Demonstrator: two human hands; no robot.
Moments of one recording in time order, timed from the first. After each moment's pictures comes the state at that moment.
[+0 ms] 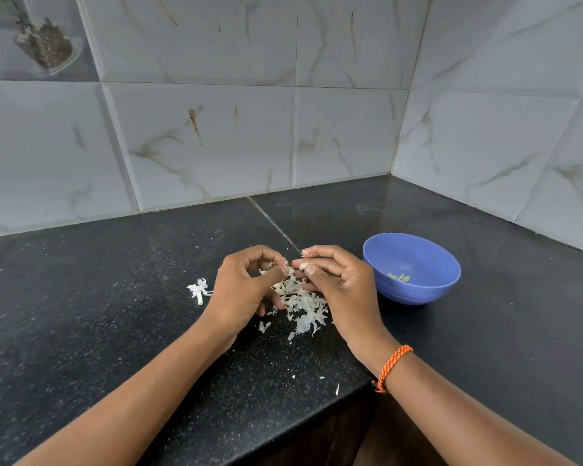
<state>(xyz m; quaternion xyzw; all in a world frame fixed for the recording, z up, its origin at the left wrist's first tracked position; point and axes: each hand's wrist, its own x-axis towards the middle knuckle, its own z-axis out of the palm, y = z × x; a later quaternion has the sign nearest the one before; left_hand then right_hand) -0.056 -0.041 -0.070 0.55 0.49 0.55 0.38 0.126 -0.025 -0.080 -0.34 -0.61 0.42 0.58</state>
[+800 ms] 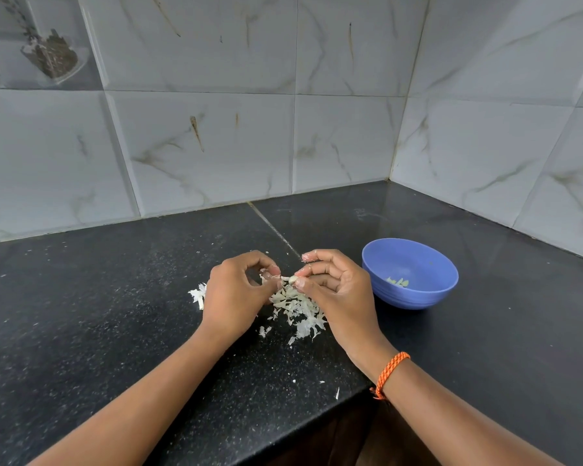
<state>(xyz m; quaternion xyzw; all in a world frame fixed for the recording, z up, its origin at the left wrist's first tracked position) -0.066 -0.035 -0.075 0.62 0.57 0.50 0.17 0.124 -0.028 -0.078 -0.36 -0.62 0.40 0.57</state>
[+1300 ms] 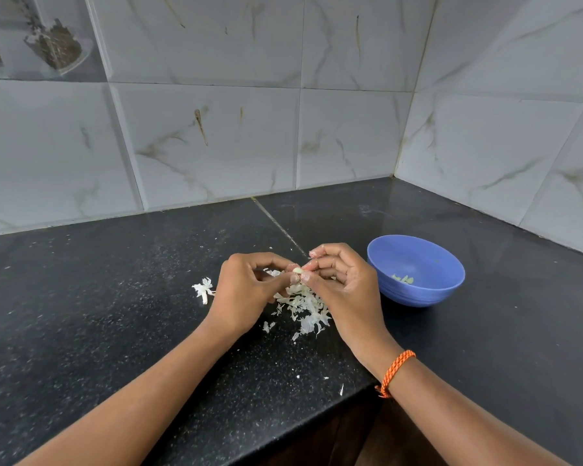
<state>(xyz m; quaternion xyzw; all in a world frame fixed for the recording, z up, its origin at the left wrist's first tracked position) -0.060 -0.039 -0.070 0.63 0.48 0.53 0.30 0.124 -0.032 -0.076 -0.35 -0.63 0.38 0.59</state>
